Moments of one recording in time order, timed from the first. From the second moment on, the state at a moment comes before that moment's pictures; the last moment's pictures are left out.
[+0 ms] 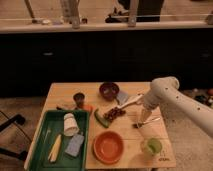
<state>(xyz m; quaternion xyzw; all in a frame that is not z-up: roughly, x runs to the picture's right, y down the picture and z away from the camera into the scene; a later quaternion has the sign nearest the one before) 0.222 0.133 0.849 -0.29 -0.11 0.06 0.95</state>
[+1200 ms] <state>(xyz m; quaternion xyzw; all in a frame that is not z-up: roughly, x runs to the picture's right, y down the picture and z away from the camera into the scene) 0.241 0.171 0.867 -0.32 -0.14 0.06 0.94</state>
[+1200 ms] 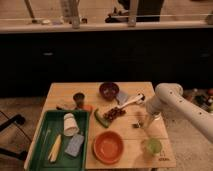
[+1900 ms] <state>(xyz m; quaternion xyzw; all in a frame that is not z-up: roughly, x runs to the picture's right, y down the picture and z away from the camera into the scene) 0.253 0.183 0.874 -0.31 -0.14 0.07 0.94</state>
